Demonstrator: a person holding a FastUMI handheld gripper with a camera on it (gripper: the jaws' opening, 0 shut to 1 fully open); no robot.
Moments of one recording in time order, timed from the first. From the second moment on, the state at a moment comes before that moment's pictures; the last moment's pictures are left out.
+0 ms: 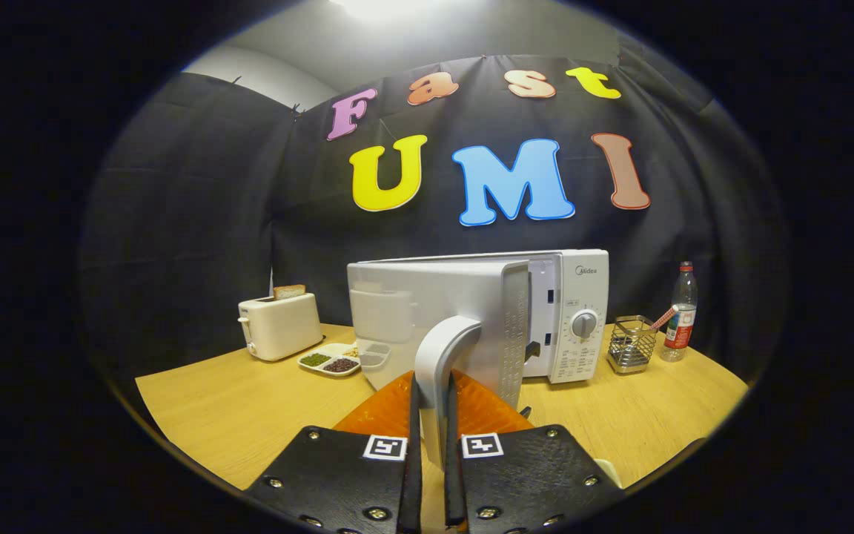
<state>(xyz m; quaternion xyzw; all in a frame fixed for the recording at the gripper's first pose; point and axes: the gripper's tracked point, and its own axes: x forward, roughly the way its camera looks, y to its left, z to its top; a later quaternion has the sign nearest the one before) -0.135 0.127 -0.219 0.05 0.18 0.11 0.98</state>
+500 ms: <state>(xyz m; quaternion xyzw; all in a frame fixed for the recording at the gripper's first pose) -0.177 0.234 -0.203 0.02 0.13 0.09 0.99</state>
